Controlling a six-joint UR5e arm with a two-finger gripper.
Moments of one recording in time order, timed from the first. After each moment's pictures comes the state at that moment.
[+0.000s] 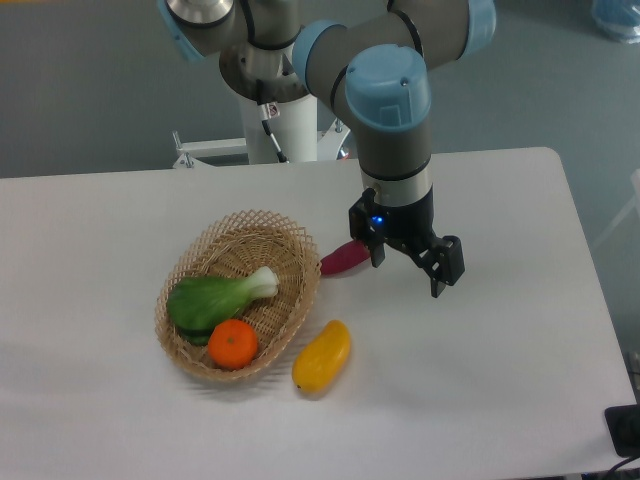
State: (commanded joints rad) arm 2.47 -1.81 -1.58 -1.02 1.61 1.18
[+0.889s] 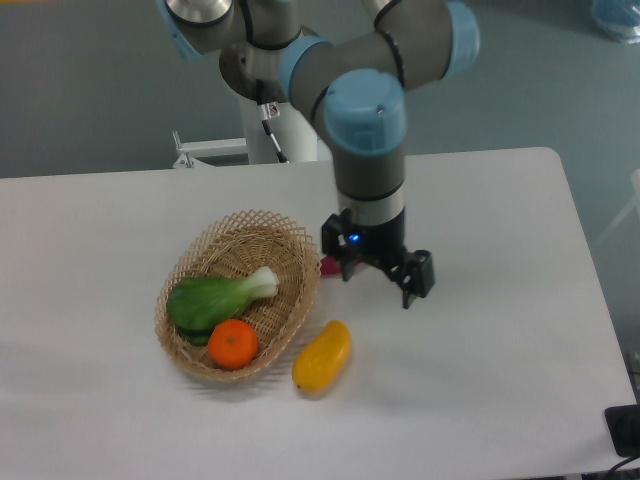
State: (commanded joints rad) arm 2.33 -1.87 -1.61 -1.01 1.58 0.78
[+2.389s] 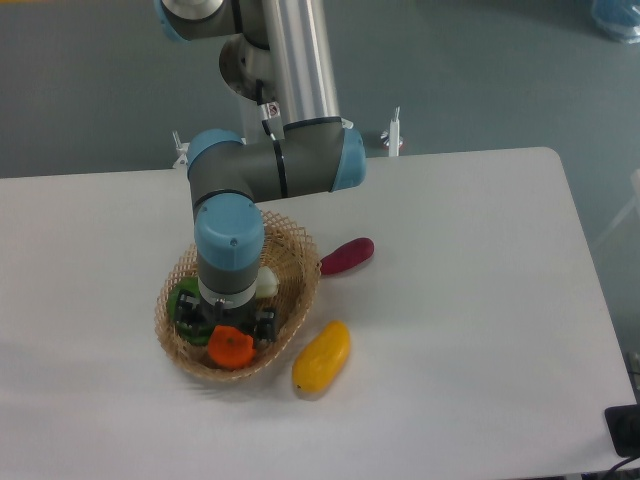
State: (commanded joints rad) arm 2.16 -2.02 -1.70 -0.92 1.48 0.36
